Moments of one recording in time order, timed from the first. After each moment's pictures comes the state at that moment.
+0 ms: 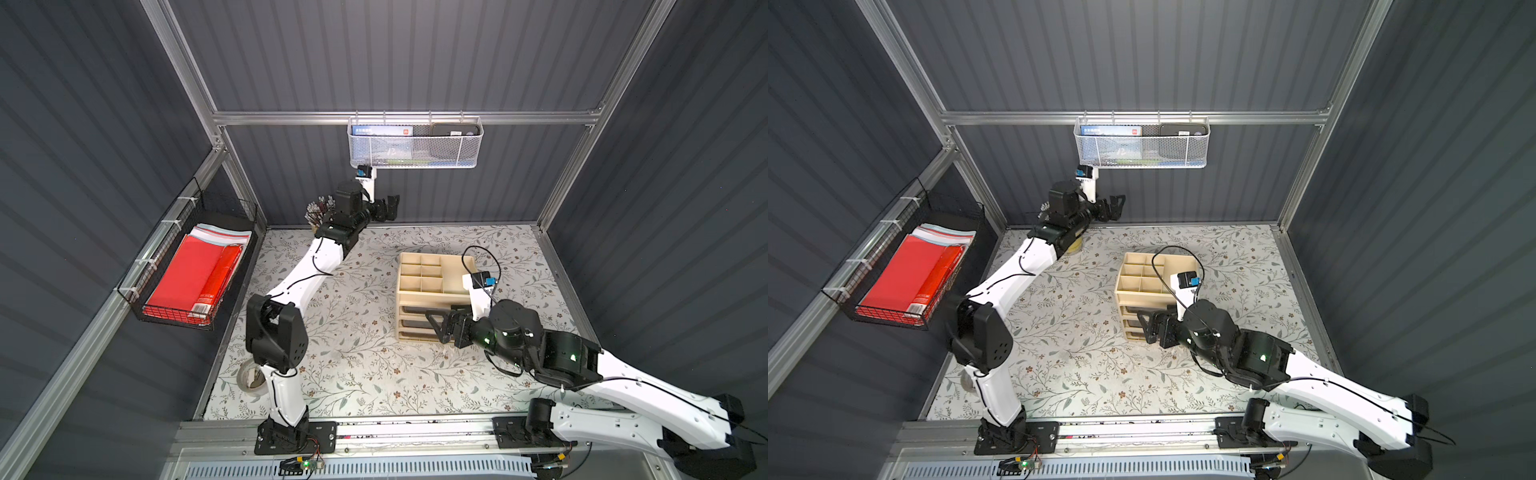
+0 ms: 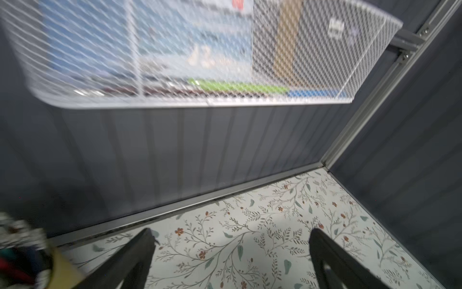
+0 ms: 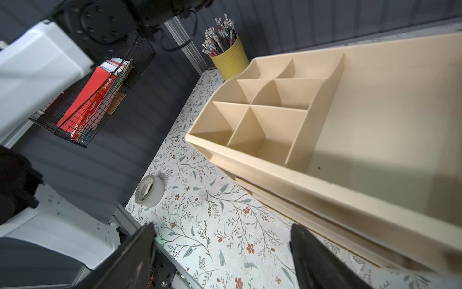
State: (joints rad) left arm -0.38 1.94 1.79 -0.08 0.17 -0.19; right arm 1.14 0.88 0.98 -0.51 0.31 0.70
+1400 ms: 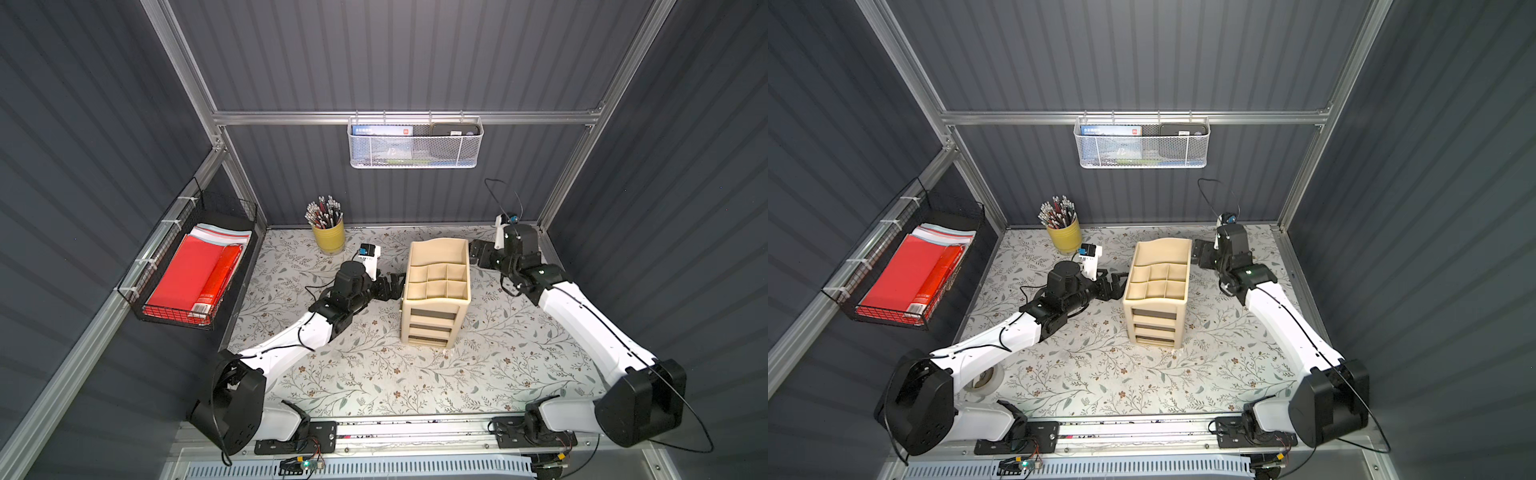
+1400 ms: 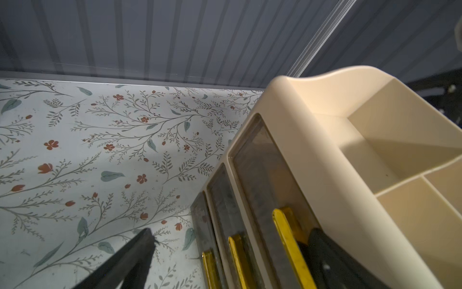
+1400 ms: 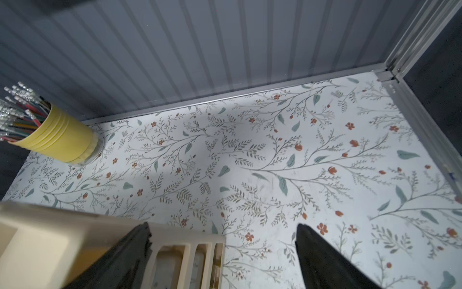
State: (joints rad) left arm -0.57 1.36 0.85 0.16 0.13 -0.42; right arm 0.31 1.38 1.24 -0.39 0.10 0.31
